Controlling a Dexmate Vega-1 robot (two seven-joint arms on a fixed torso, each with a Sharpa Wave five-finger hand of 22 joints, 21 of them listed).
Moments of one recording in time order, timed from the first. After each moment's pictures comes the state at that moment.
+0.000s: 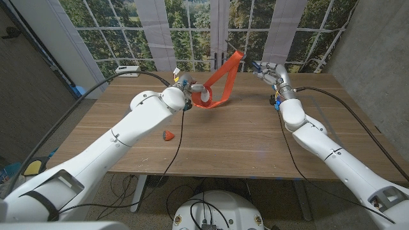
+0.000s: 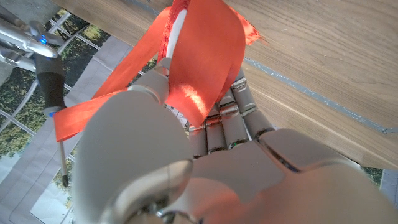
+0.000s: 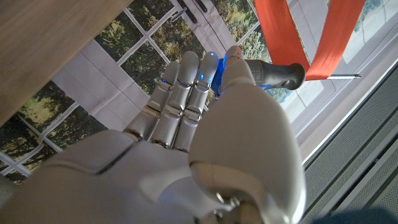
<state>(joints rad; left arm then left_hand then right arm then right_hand) 0.66 0.61 0.61 -2.26 -0.20 1.12 0.40 1.07 0.09 0.60 -0.18 0.18 0.73 0.19 0.32 0.26 0.74 0.13 0.58 0.25 0.88 0.07 0.52 0.33 0.49 0.01 1.27 0.24 -0.84 -0.59 -0.42 -1.63 0.07 0.11 -0.44 1.26 0.14 0.05 -0.10 0.25 0.91 -0.06 0.24 0.24 1.01 0.00 0.71 0.55 0.85 -0.11 0.92 0.99 0.49 -0.05 0.78 0.22</state>
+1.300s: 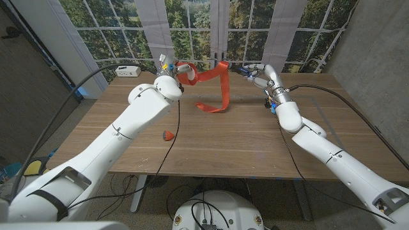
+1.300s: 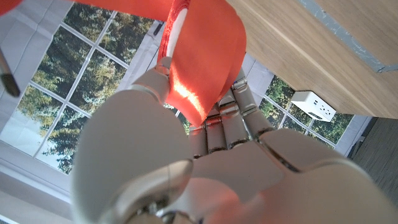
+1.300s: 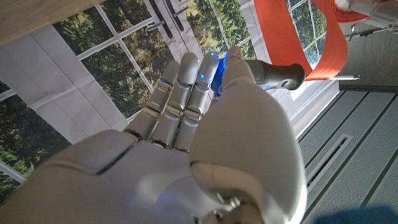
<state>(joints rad) 0.67 0.54 0.53 -2.18 -0.17 1.01 0.64 1.07 0.08 0.61 -0.18 0.18 0.73 0.19 0.32 0.26 0.74 0.14 0.58 0.25 0.89 0.08 0.51 0.35 0.48 0.01 1.31 0.21 -0.85 -0.62 -0.47 -1.66 -0.12 0.16 -0.42 1.26 0.14 0.05 -0.10 0.25 0.91 -0.06 0.23 0.24 1.00 -0.01 0.71 0.55 0.86 -0.11 0.91 1.00 0.48 -0.05 0.81 0.21</state>
